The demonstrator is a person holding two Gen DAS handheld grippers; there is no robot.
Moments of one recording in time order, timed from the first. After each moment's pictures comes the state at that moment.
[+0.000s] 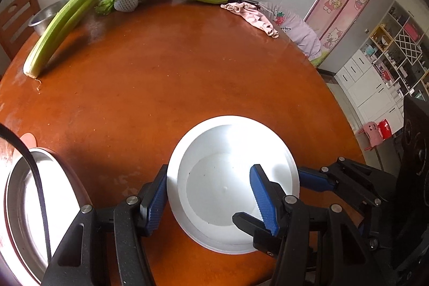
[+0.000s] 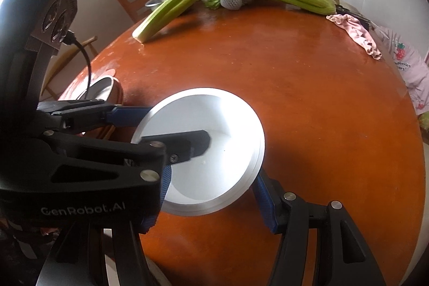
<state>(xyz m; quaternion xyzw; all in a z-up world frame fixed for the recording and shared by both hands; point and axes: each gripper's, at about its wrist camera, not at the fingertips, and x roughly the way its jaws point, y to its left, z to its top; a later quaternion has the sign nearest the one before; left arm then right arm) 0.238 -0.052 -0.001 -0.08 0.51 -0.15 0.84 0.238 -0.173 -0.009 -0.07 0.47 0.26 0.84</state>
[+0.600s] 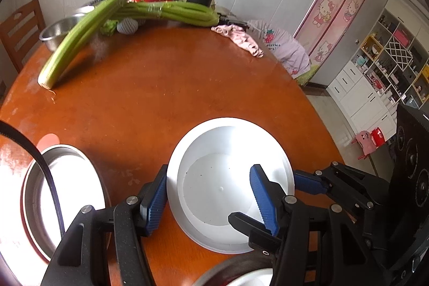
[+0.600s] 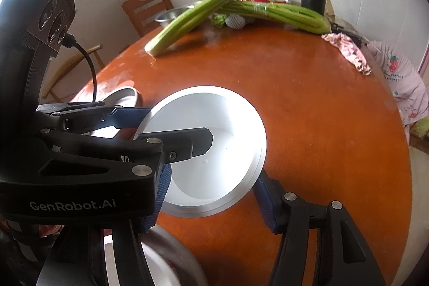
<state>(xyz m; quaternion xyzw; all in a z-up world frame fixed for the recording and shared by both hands) 0.200 -0.045 0.047 -0.09 0.46 -0.17 0.87 0.200 -0.170 0.031 -0.07 0.43 0.26 0.86</state>
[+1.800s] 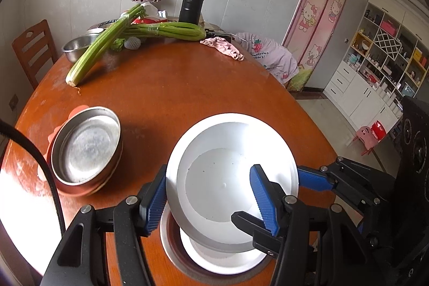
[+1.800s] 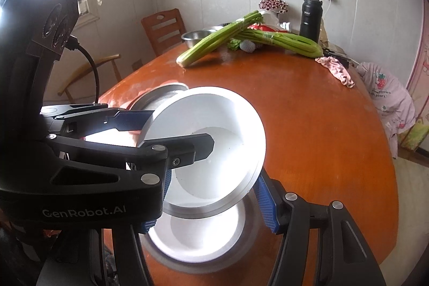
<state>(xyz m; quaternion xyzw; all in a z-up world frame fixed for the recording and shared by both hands) 0.076 -0.046 0.069 -0.06 0.41 -0.17 0.90 0.066 -0.171 0.057 -0.09 0.37 0.26 0.89</state>
